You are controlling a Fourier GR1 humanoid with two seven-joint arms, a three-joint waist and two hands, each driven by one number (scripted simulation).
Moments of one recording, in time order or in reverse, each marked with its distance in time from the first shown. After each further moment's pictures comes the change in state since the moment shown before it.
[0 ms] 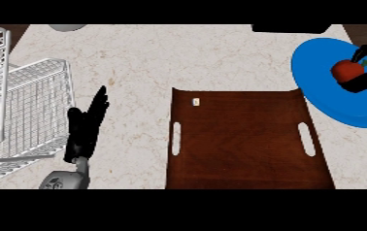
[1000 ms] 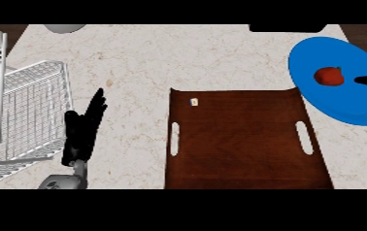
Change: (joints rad) left arm 0.023 -0.001 0.009 -0.016 -0.002 0.000 -0.002; right arm -0.014 -0.093 -0.342 0.162 -0.372 0.266 -0.429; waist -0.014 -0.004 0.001
